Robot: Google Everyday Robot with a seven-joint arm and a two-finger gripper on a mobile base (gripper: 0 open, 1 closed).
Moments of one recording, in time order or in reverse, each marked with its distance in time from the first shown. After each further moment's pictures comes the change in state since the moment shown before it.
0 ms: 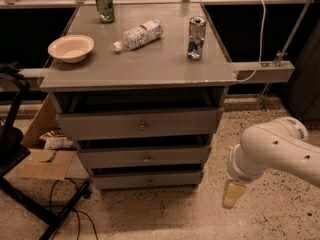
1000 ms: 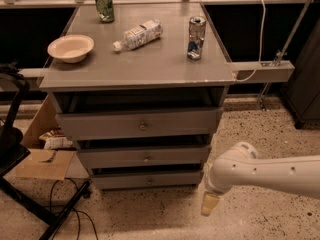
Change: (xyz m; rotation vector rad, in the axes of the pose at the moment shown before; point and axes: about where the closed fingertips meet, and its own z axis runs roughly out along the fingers) arm -0.016 0.006 0.146 -0.026 -0.011 0.004
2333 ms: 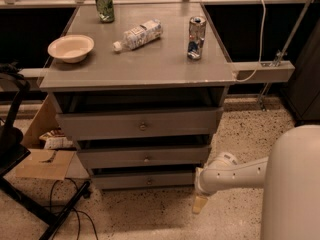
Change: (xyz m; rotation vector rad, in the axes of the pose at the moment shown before) arm -0.013 -0.020 0.124 0.014 -0.050 -0.045
